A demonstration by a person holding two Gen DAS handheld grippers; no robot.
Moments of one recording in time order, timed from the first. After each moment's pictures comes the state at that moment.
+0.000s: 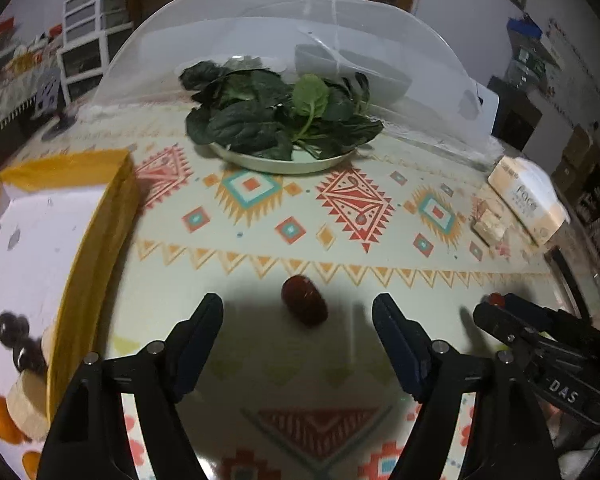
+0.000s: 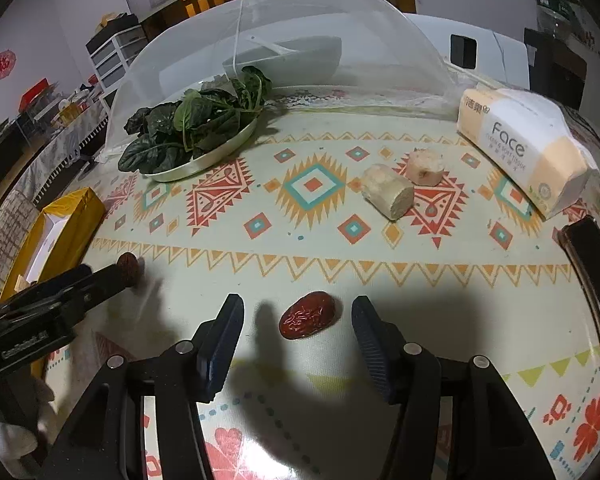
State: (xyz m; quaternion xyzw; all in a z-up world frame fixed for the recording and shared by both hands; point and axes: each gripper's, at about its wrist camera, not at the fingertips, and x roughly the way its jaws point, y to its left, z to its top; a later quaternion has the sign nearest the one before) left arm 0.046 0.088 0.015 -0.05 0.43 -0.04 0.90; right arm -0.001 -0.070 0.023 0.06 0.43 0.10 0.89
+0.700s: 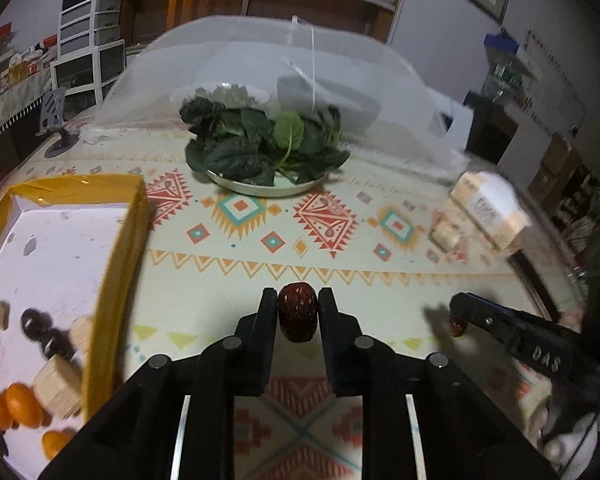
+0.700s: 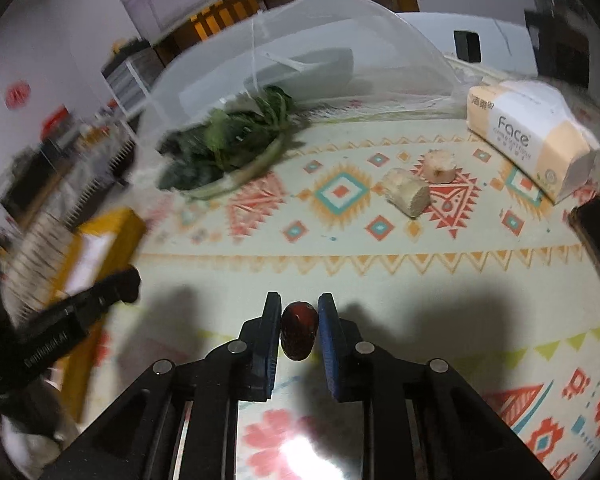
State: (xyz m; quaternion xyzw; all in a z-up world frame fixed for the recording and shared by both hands) left arm 0.001 0.102 0.060 -0.08 0.40 -0.07 0.91; right arm -0.025 -0.078 0.050 0.15 0.41 0.16 0.88
